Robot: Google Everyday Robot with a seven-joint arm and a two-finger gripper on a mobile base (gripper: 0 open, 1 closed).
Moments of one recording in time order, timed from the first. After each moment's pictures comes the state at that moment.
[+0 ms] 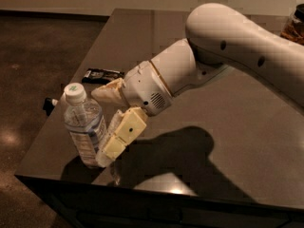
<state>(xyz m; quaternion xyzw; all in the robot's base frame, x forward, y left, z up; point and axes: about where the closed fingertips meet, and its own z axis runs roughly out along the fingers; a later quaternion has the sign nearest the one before) 0.389 0.091 0.925 -0.65 0.56 0.44 0.27</state>
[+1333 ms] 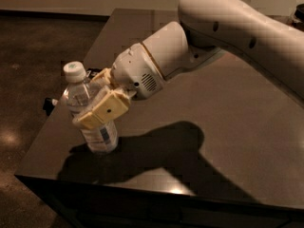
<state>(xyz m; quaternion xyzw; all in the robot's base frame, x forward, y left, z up) 0.400 0.108 0.954 -0.65 0.55 0.45 0.28</state>
